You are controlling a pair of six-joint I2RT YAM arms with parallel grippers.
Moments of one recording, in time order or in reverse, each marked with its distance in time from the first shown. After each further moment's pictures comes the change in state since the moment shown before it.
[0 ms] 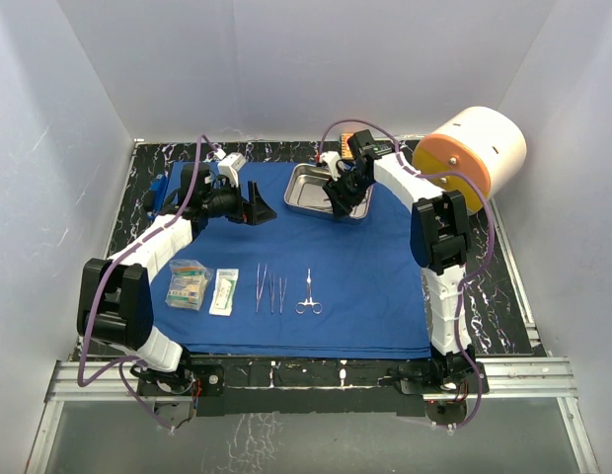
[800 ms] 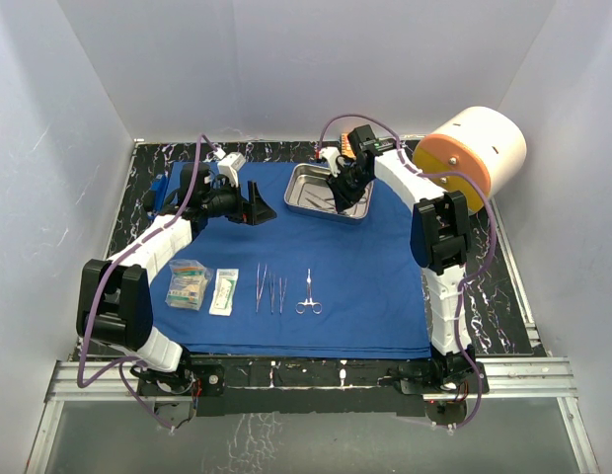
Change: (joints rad) left arm 0.000 -0.006 0.000 0.000 -0.001 0.006; right arm 0.000 0.000 0.054 -0.043 -0.004 -0.029
